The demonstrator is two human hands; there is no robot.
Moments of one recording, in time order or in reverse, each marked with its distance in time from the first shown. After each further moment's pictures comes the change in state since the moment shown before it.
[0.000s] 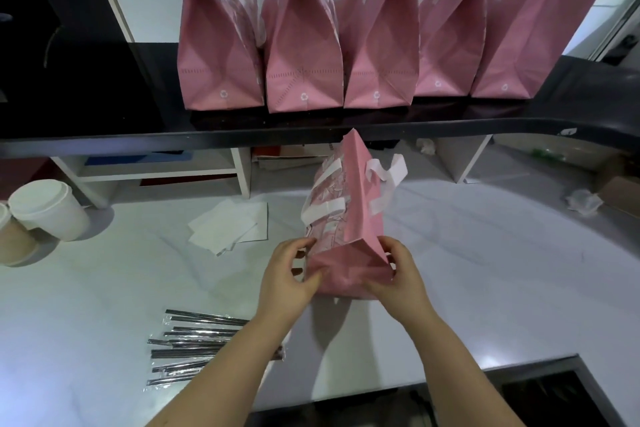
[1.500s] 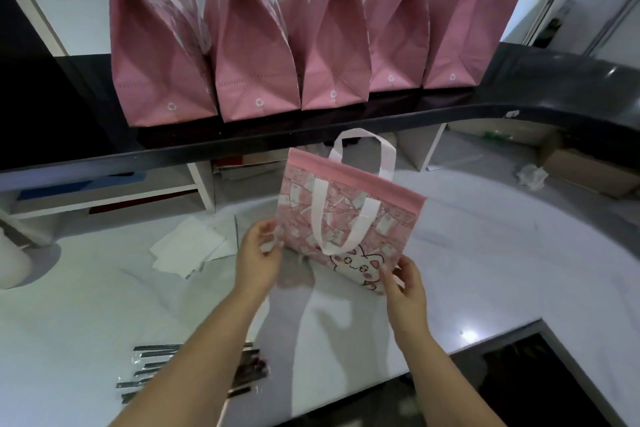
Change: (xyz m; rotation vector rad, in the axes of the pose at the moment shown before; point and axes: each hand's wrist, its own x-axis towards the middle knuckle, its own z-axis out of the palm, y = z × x) left_hand 0.063 -0.013 0.010 -0.062 -0.002 -0.197; right_hand -0.023 0.042 -0.008 0.292 0.457 0.186
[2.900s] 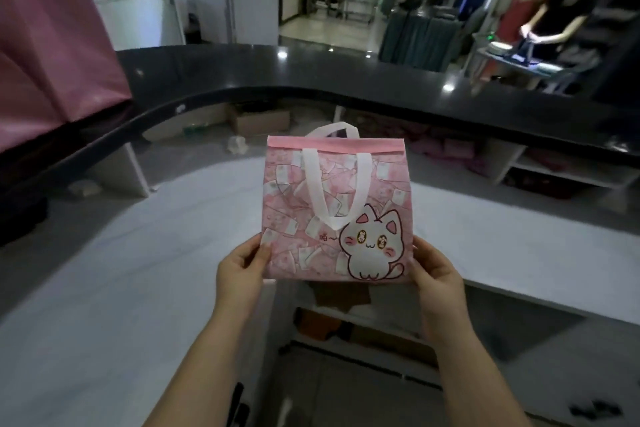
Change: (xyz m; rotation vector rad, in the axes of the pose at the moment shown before) left_hand -0.158 0.116 0.197 -0.335 -1.042 0.025; right_hand -0.211 -0.092 -0.230 0.227 0.969 -0.058
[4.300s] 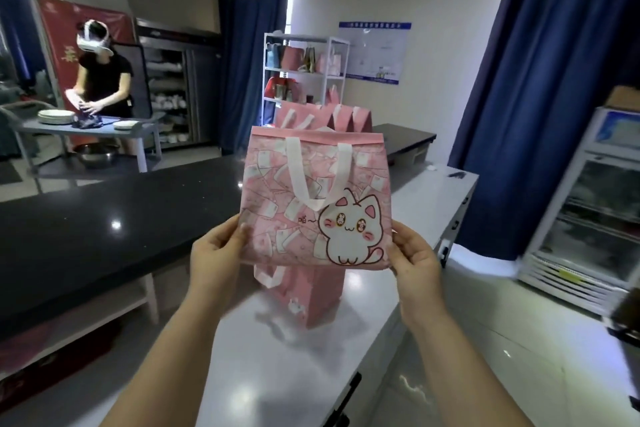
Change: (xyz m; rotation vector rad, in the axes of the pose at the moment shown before) left_hand -0.146 0.039 0.997 -0.301 -1.107 0.008; right_hand 0.197 -0.236 -0.764 -0.053 1.005 -0.596
